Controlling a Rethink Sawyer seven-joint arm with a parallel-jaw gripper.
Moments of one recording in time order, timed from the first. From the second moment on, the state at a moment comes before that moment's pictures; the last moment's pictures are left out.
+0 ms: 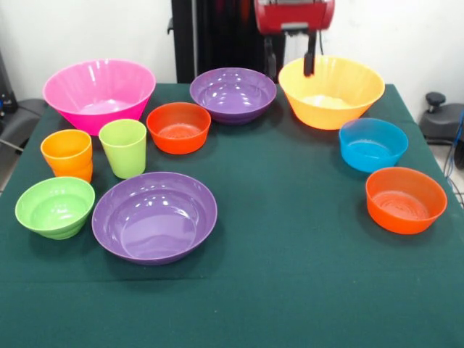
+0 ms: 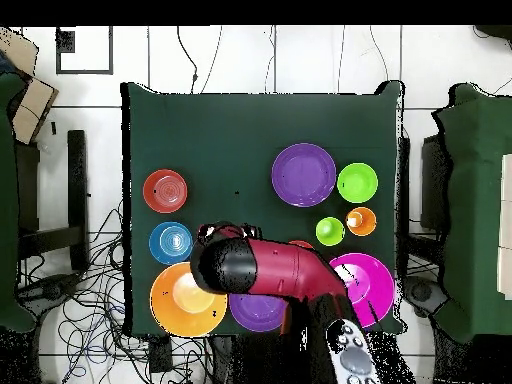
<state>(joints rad) -0.34 -0.94 0.18 2.06 -0.02 0.37 1.63</state>
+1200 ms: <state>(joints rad) -0.15 -1.03 0.13 2.27 -0.05 0.13 1.64</state>
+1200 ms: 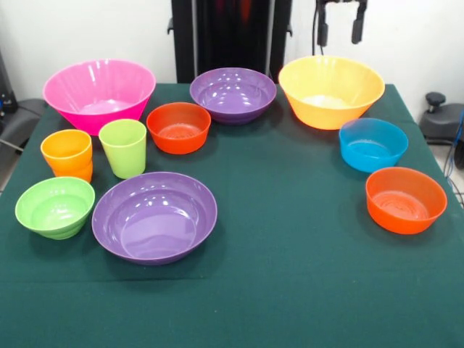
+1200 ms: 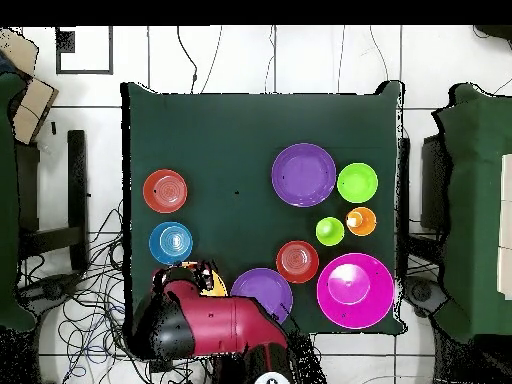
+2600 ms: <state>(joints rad) -0.30 -0.93 0.13 2.37 -0.15 -0.08 1.64</state>
